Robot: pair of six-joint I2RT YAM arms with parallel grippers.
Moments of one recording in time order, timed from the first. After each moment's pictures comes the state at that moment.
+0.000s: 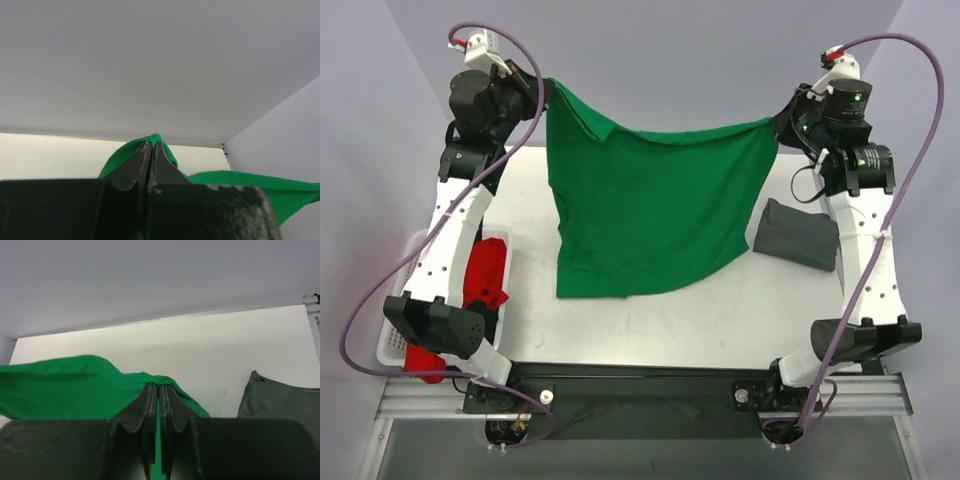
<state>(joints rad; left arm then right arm) -0.19 1.61 1.88 -0.22 0.09 -0.55 0.07 1.54 1.97 -0.76 -0.03 0.27</state>
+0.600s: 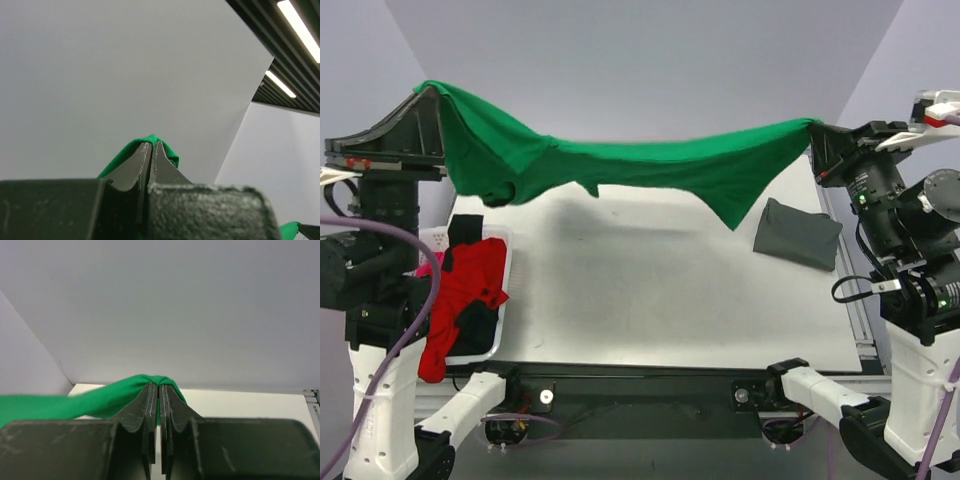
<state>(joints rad) -0.20 0.91 1.55 0.09 -0.04 -0.56 0.27 1.05 1.82 -0.60 0.08 0.20</state>
